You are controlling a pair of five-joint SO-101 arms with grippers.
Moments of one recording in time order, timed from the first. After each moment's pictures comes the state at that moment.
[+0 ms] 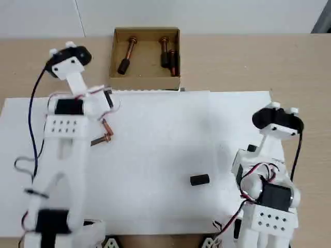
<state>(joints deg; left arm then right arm) -2.9 -8.0 15.0 66.1 30.4 11.6 -67.7 57.8 72.2 -6.3</state>
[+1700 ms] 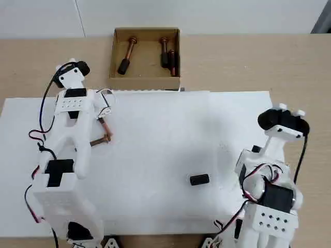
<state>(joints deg) -7.7 20.5 6.1 59.6 30.6 13.3 -67.8 58.0 72.0 -6.3</state>
